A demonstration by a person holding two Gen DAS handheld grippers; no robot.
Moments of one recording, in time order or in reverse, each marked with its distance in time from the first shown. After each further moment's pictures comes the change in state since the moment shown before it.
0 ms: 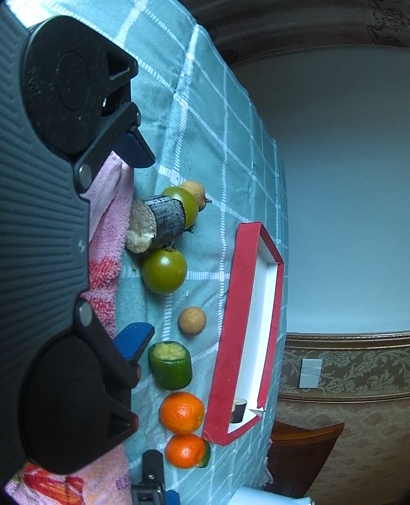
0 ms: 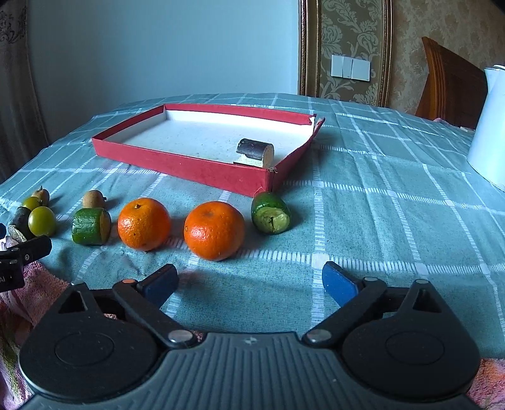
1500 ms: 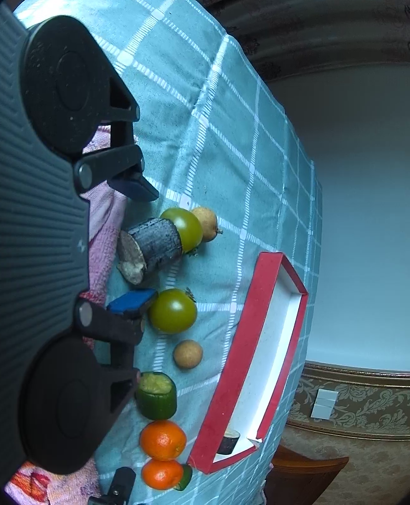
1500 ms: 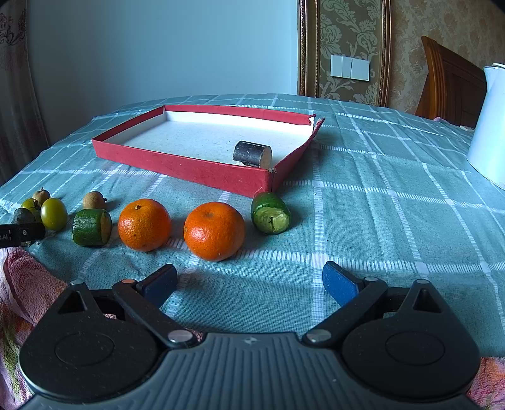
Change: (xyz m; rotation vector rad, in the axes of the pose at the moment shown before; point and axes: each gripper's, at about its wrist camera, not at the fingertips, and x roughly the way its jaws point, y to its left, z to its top) left arm 0.012 0.017 0.024 -0.084 0.158 0.065; right arm 0.000 0.000 0.000 0.002 -0.001 0.001
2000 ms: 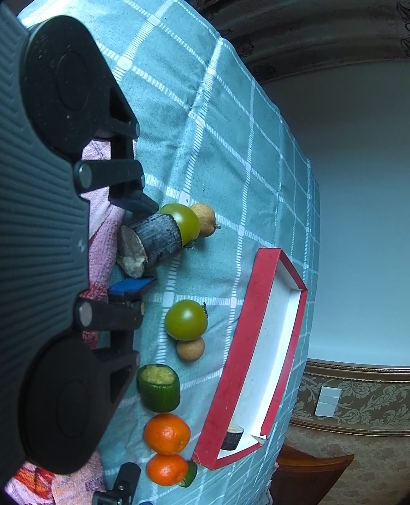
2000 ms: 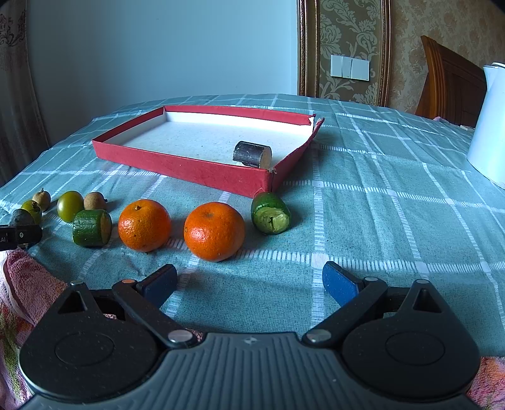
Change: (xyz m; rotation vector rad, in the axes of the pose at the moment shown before) left arm -0.009 -0.009 0.002 0.018 0.000 0.010; right arm 0.000 0.001 0.000 0.000 0.000 0.000
